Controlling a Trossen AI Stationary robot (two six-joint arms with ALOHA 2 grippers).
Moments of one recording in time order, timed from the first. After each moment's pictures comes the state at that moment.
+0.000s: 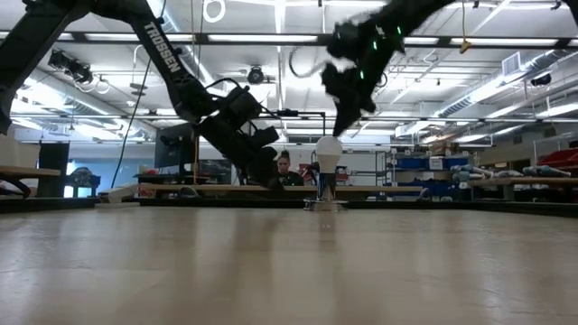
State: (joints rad) left arm 0.64 1.93 1.02 0.24 0.22 0.23; right arm -0.59 1.74 1.44 -0.64 0.07 -0.14
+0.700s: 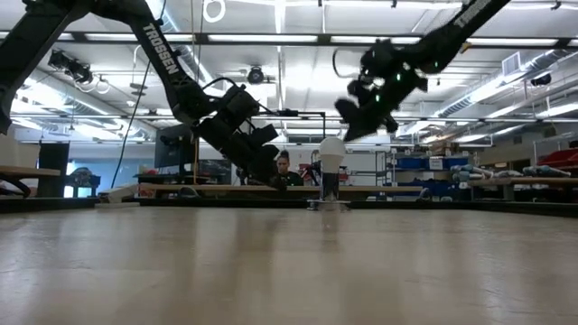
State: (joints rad) left arm 0.64 1.93 0.99 0.34 0.21 0.18; right arm -0.74 1.64 1.05 0.01 0.09 0.08
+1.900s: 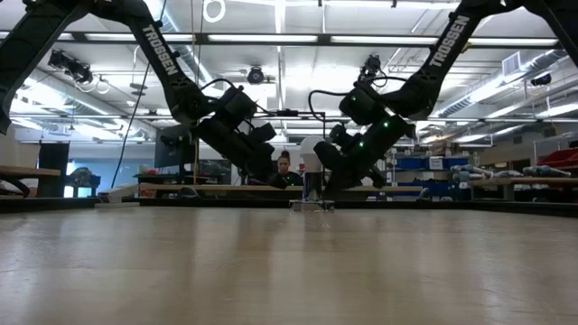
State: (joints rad) left arm 0.67 1.93 0.99 0.33 0.29 0.23; right arm -0.58 1.89 0.94 0.27 0.06 0.35
